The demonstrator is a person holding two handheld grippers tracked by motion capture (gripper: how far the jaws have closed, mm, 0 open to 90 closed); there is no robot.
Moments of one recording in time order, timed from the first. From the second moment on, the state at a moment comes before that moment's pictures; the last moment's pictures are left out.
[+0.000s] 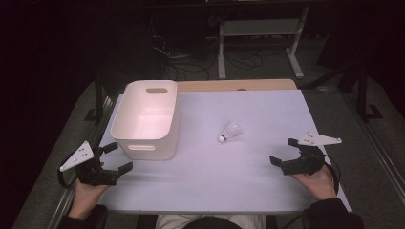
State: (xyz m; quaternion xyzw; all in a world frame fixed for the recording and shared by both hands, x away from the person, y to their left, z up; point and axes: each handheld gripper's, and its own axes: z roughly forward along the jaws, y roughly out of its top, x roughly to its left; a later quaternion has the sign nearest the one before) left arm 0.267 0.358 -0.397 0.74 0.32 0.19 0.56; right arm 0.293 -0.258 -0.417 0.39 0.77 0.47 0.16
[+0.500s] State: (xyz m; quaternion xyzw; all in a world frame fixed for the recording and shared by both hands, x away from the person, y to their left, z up) left arm 0.267 0.357 -0.398 0.74 0.31 0.19 0.57; right arm 0.294 -0.264 -0.415 0.39 0.77 0.47 0.15
